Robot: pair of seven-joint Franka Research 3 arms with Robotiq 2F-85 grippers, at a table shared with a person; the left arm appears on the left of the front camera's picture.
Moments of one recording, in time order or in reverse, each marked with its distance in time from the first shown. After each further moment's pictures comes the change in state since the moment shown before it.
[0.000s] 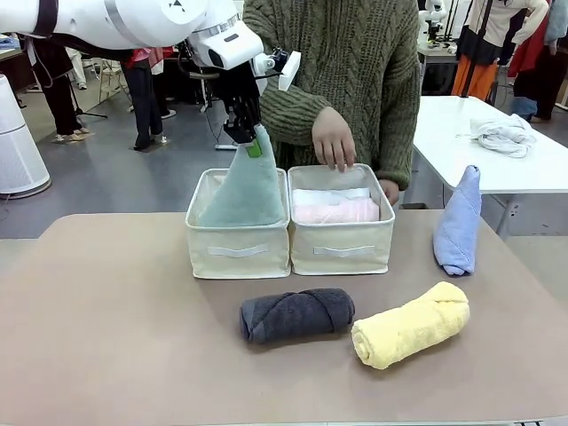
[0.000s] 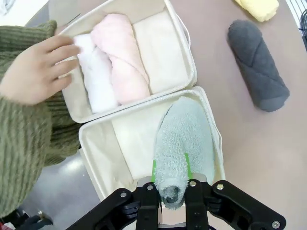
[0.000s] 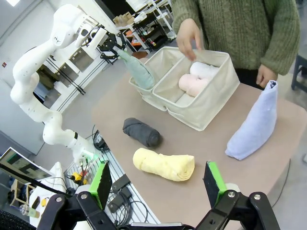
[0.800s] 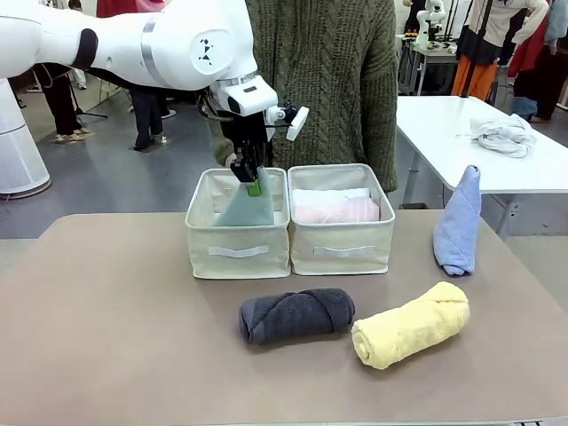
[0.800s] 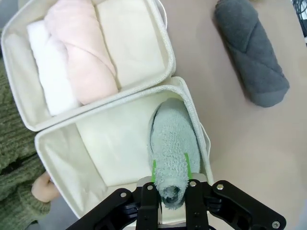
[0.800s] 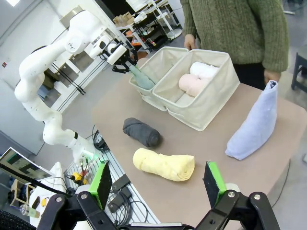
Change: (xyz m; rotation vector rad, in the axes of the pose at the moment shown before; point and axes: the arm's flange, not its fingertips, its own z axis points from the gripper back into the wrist) left arm -0.002 -0.004 -0.075 -0.133 0.102 0.021; right arm 0.000 0.000 0.000 0.000 0.000 0.000
